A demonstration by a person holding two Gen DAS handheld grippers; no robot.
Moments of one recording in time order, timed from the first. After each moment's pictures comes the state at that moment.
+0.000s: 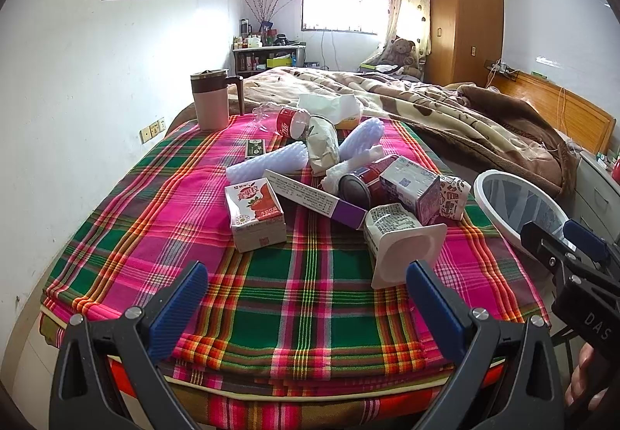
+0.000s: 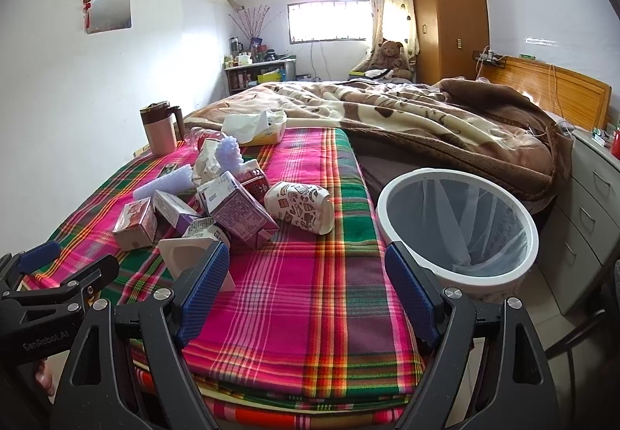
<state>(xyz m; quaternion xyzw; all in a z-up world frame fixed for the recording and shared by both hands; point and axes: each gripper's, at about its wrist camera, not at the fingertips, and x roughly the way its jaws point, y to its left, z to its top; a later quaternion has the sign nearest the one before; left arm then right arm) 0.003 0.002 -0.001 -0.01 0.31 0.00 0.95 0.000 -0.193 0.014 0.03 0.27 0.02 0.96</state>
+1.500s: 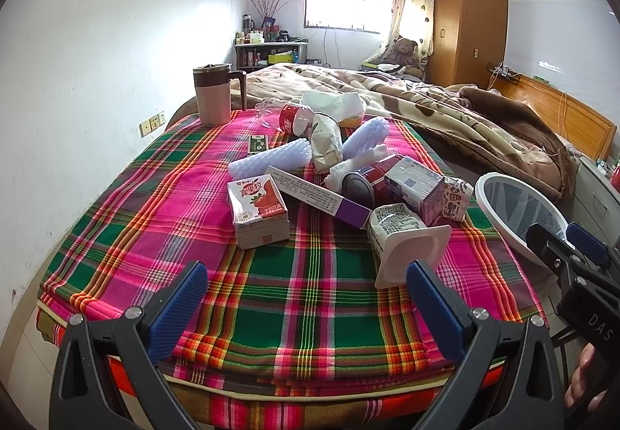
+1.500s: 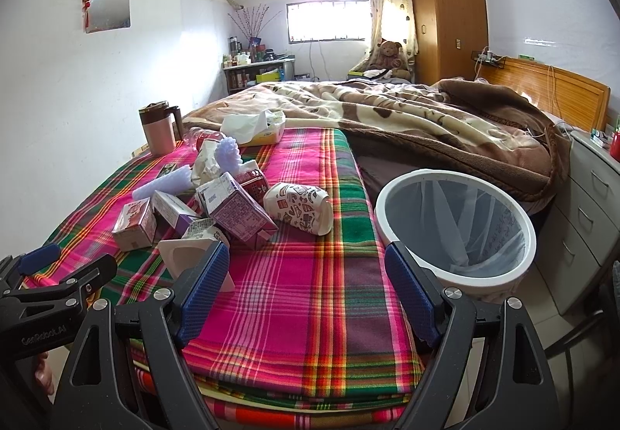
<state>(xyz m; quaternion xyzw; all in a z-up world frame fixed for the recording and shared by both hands) 0.002 0.004 0.001 -0.01 0.31 0.00 0.95 0.000 -0.193 0.014 0.03 0.27 0.01 0.96</state>
